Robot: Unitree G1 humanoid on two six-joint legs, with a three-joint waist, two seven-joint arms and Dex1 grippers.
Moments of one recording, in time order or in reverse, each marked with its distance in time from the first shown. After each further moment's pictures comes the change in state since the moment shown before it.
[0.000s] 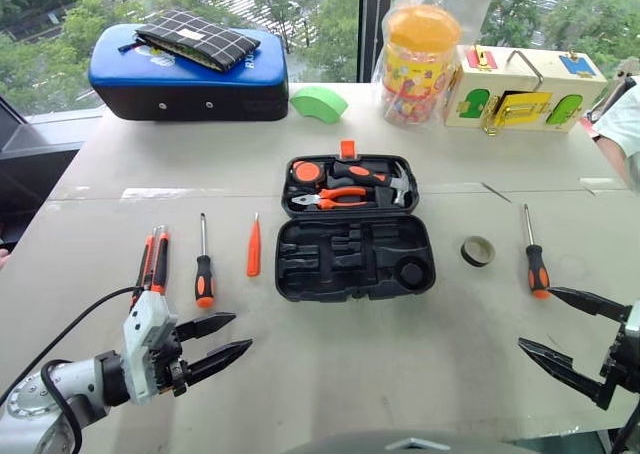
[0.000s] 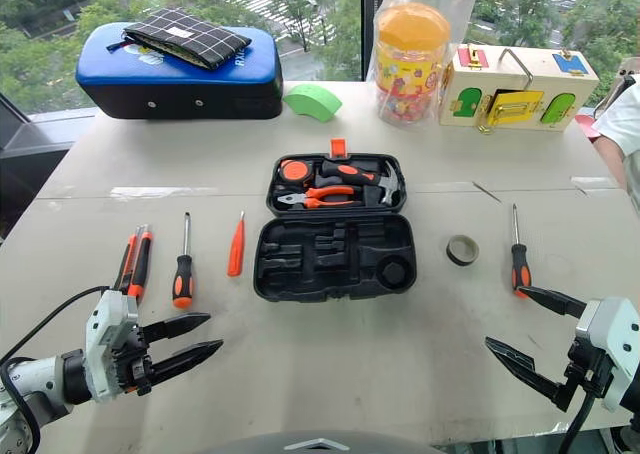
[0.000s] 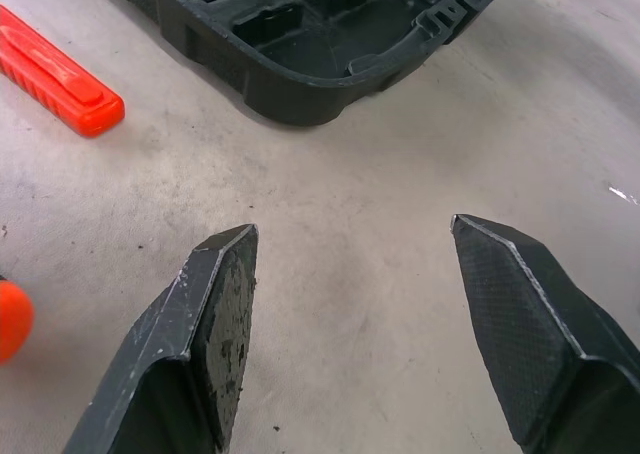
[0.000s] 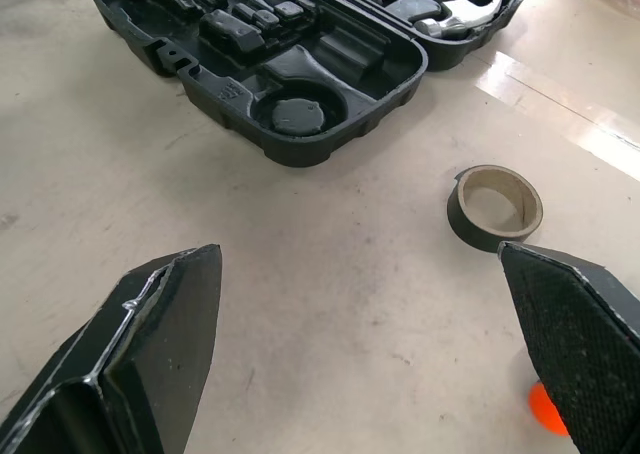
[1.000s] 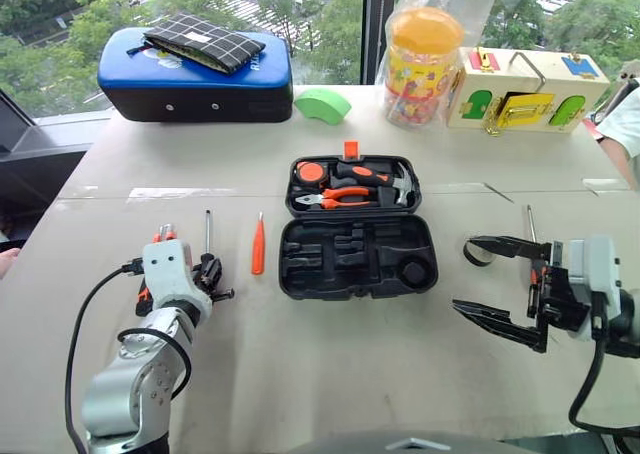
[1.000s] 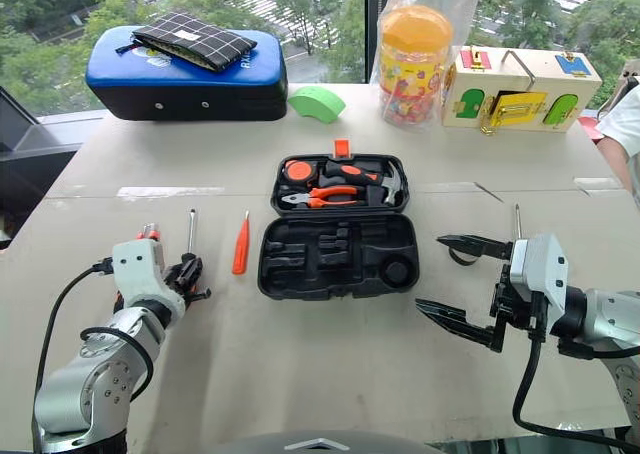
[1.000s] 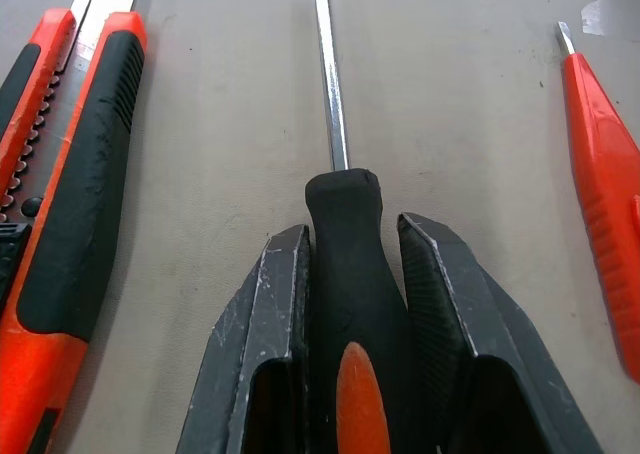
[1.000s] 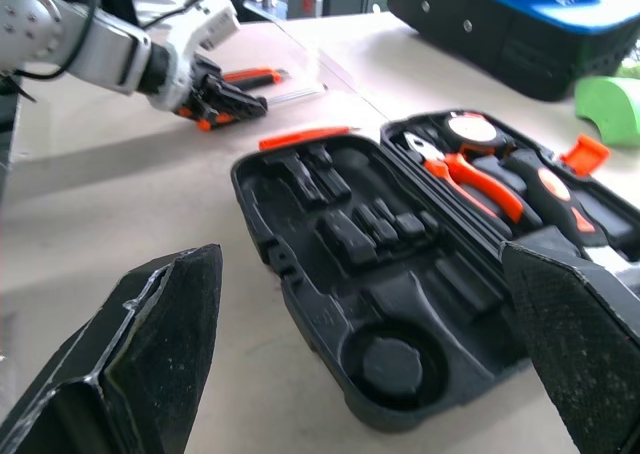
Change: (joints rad) left arm -0.418 -0.434 -0.079 -0.120 0.149 0.458 1.163; right arm -0.465 -0.123 0.312 -0.048 0.157 0.110 -0.071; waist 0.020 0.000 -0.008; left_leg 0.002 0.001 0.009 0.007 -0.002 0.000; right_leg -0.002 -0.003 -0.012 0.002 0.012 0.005
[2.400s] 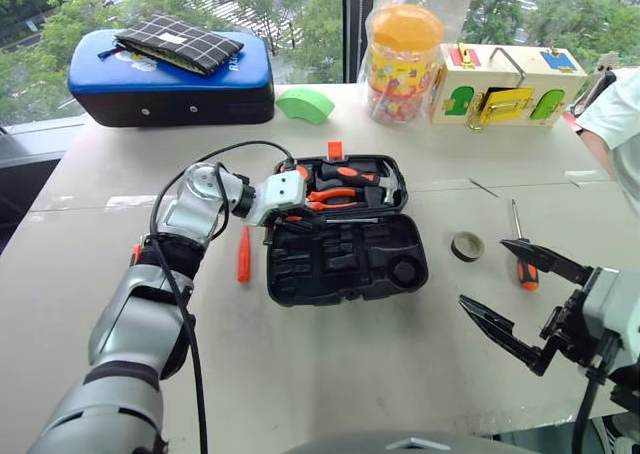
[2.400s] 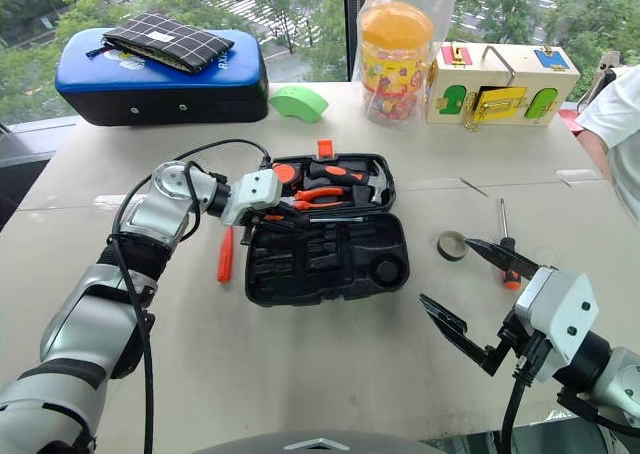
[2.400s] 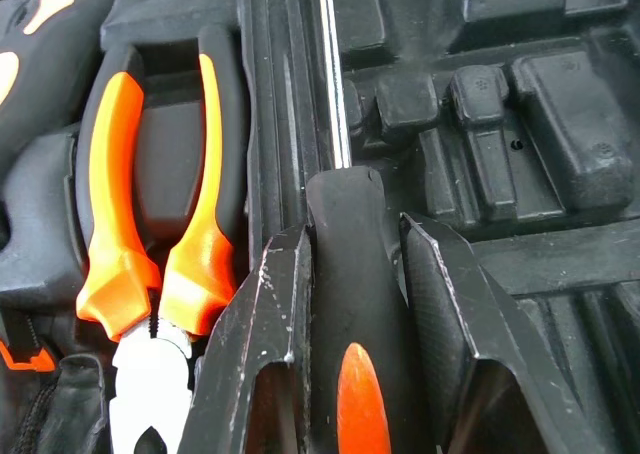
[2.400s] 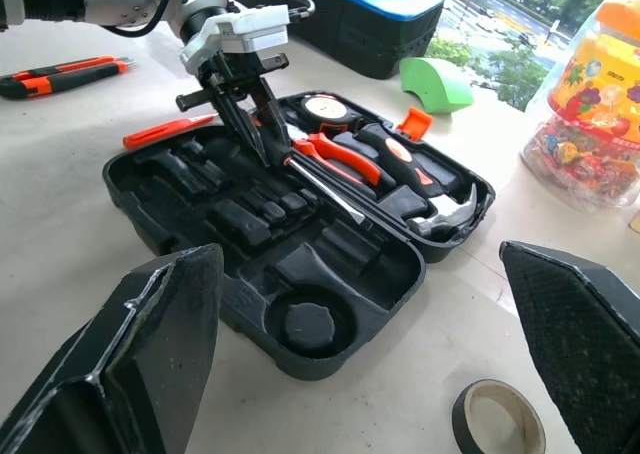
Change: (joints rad) left arm -0.956 0.325 -0.643 1.153 0.467 -0.915 -1.482; right arm 0.366 0.036 -0.111 -0.290 -0.023 -0.072 -0.402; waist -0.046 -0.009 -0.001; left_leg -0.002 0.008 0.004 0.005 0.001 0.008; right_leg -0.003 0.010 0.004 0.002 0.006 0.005
